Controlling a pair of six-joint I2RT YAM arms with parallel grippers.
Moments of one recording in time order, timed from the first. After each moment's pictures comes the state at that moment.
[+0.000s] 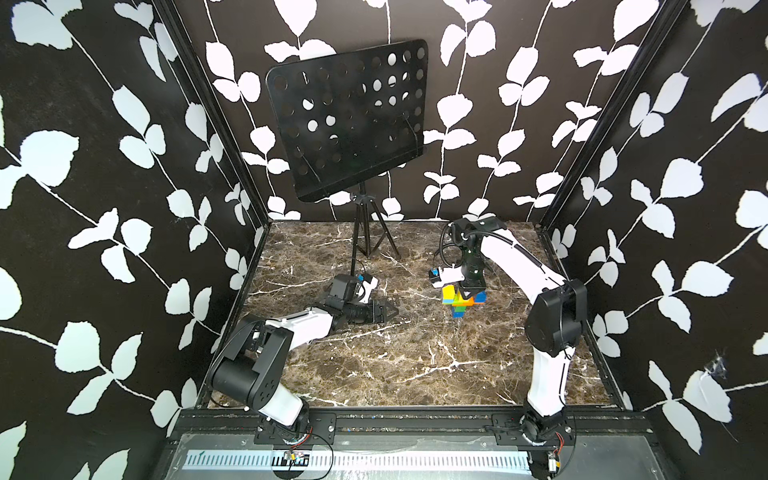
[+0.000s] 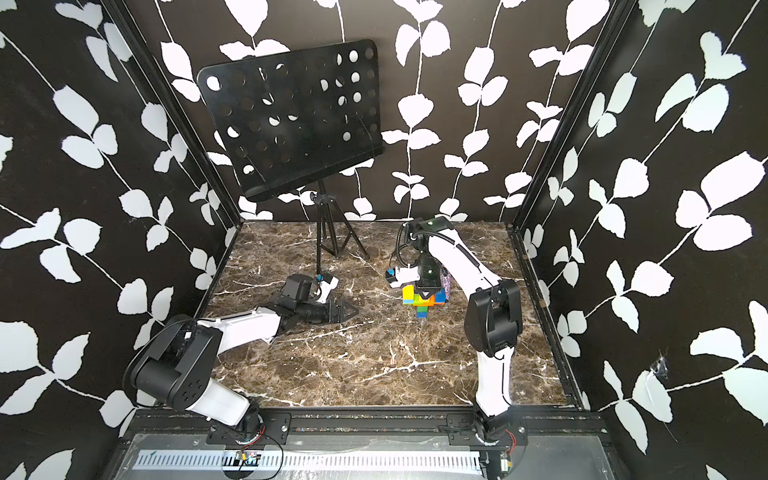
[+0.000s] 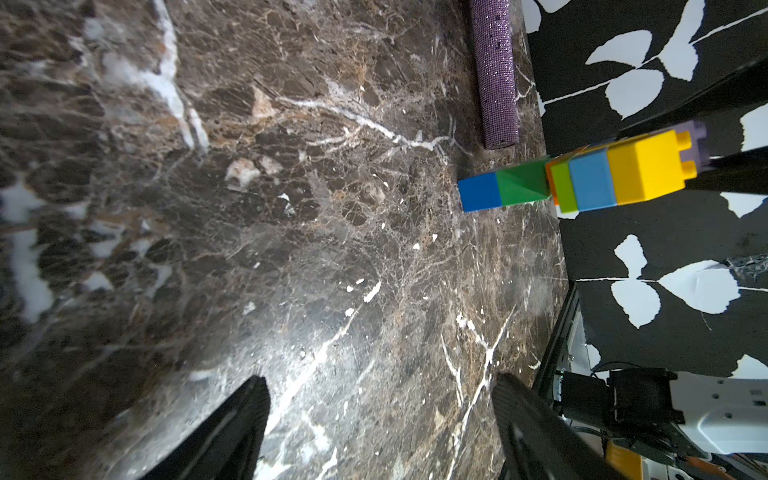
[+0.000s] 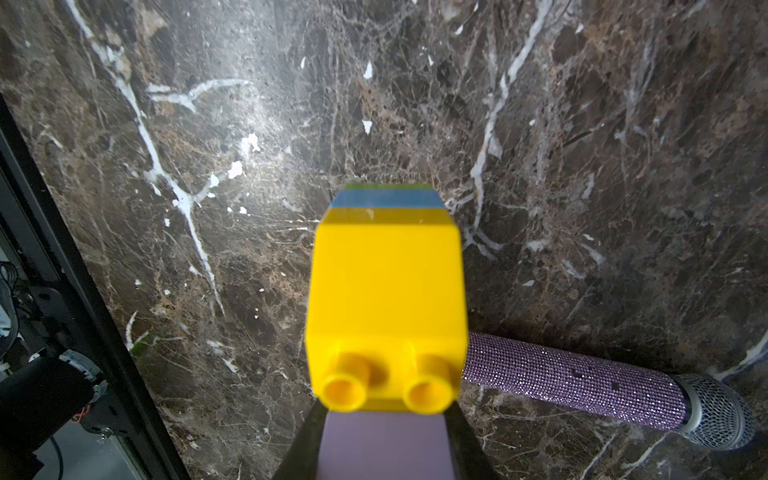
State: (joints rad) left arm -0.44 1.53 0.67 0.08 0.64 -0.50; right arm 0.43 1.97 1.85 -1.50 -0.04 -1.20
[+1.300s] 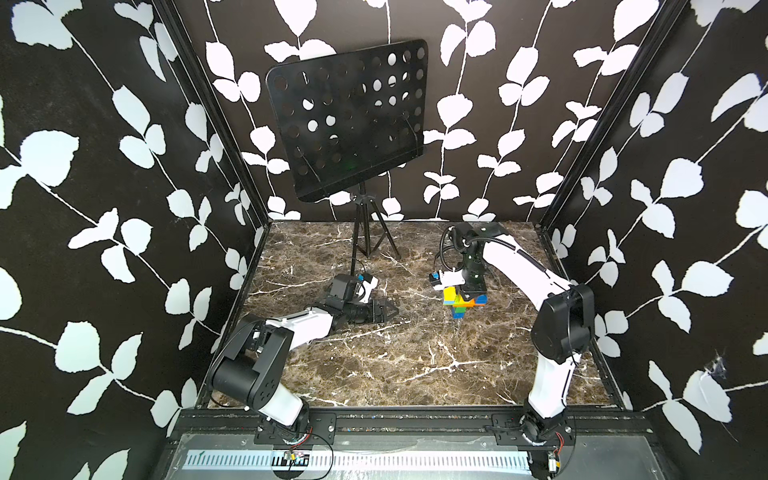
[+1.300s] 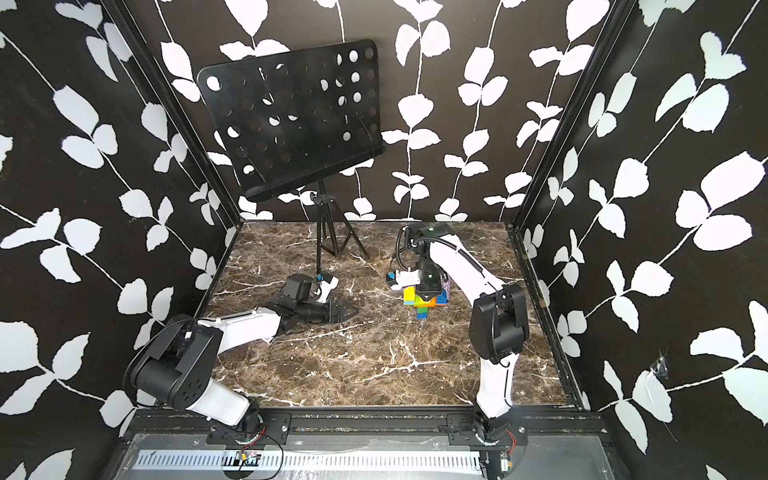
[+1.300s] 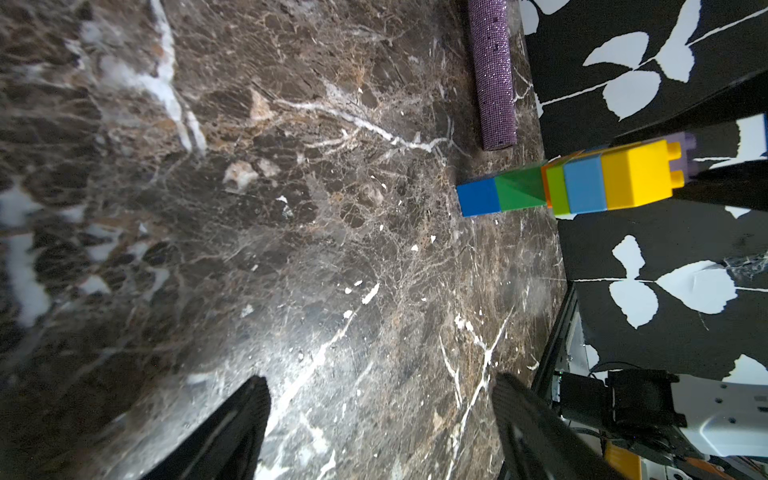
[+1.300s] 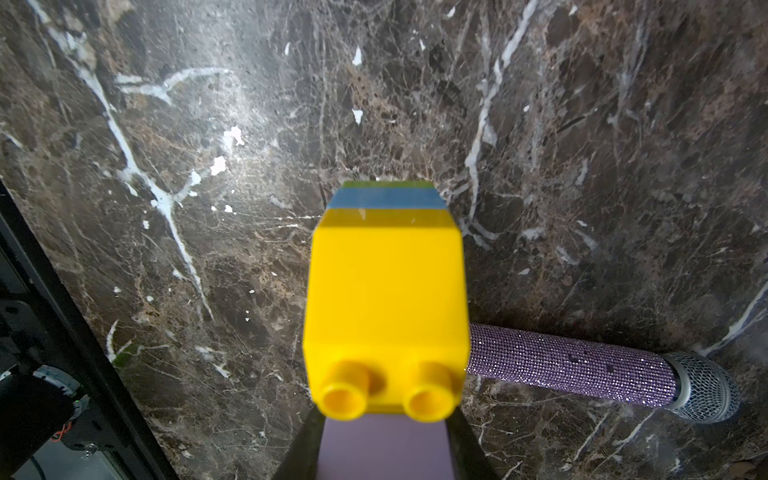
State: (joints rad) left arm -0.44 1.54 0.67 0.08 0.64 -0.50; right arm 0.44 1.94 1.75 -1.41 0.00 -1.17
